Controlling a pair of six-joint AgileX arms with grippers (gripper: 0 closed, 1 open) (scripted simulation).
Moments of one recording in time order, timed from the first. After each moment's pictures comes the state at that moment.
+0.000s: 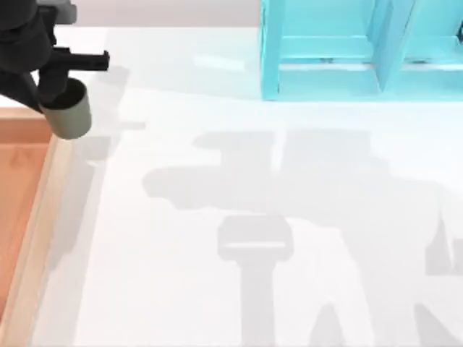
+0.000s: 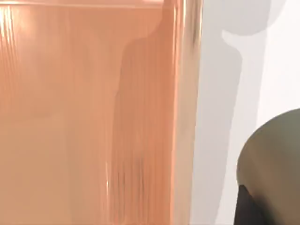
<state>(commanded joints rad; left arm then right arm) -0.15 2.02 1.86 -1.33 -0.06 -0.14 0.00 0.00 0.00 0.00 0.00 0.00</state>
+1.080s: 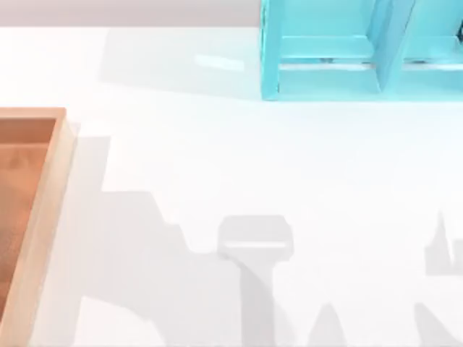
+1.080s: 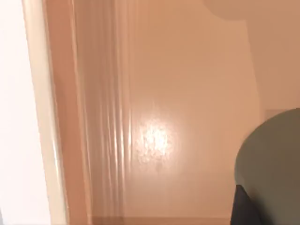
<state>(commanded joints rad) 0.37 1.80 1.61 -1.34 0.00 0.40 0.00 0.00 0.00 0.00 0.00 0.00</state>
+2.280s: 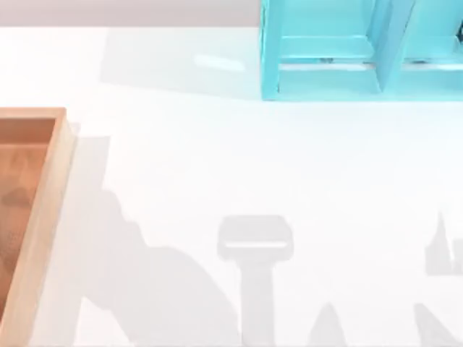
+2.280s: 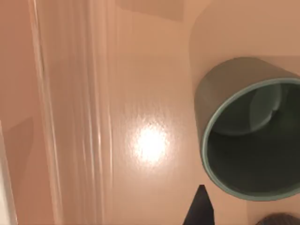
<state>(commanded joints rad) 0.35 1.80 1.39 -1.12 0.00 0.38 0.00 0.00 0.00 0.00 0.00 0.00</state>
